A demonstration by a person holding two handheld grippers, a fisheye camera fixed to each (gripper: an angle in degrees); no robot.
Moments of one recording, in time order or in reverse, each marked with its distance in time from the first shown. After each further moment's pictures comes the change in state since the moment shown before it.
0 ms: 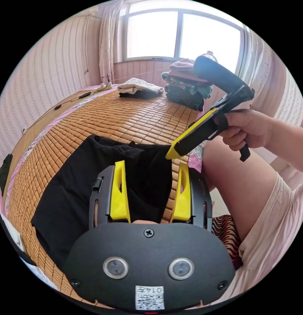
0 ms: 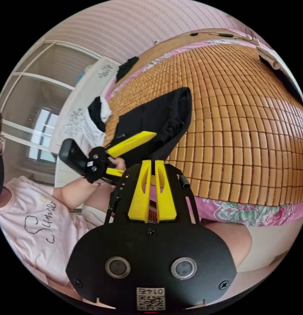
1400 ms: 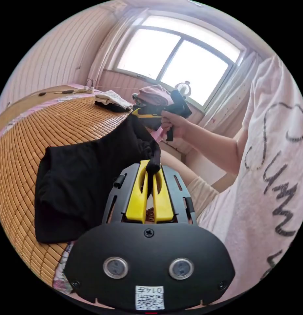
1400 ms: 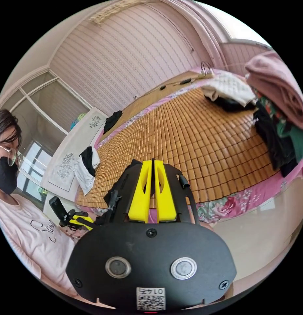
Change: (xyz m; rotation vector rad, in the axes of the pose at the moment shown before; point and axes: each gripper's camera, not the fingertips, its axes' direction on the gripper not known) left arm -0.008 0.045 -0.129 0.161 0.368 -0.148; right arm 0.097 0.082 -0.180 0.478 0.178 0.091
